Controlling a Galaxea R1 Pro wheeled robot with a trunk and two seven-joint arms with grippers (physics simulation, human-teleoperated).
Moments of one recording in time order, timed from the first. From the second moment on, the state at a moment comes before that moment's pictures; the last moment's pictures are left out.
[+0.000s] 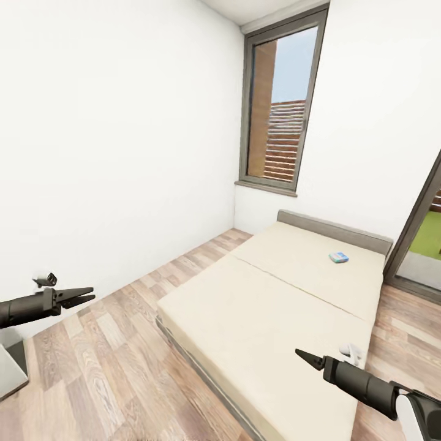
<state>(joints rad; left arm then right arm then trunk) -0.59 0.55 0.34 -1.03 0.12 1.00 -1.57 -0.10 -0.07 -0.40 -1.54 -0.24 0.91 0.81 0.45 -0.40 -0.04</state>
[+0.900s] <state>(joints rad) -0.59 0.55 0.34 -1.03 0.12 1.00 -1.57 -0.10 -0.07 -0.40 -1.54 -0.24 0.91 0.81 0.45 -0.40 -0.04</state>
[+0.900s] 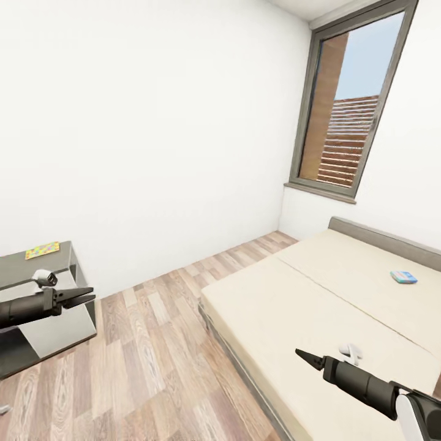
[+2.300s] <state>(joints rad) -0.59 0.55 0.34 -1.03 0.12 1.00 -1.57 -0.10 -0.07 -0.40 -1.54 -0.24 0.91 0.81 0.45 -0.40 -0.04</state>
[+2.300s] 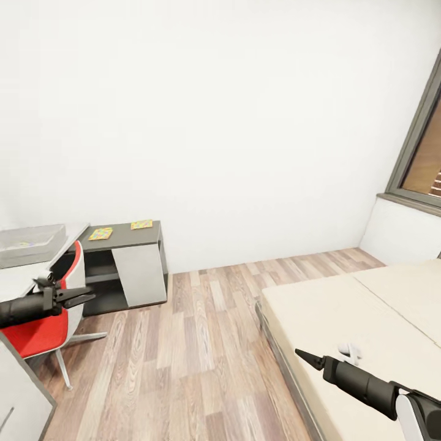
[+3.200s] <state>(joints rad) -0.59 0.55 0.34 -1.04 0.12 1.00 -1.57 -0.10 -0.07 -0.40 -1.54 -0.25 0.91 0.82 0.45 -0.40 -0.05</state>
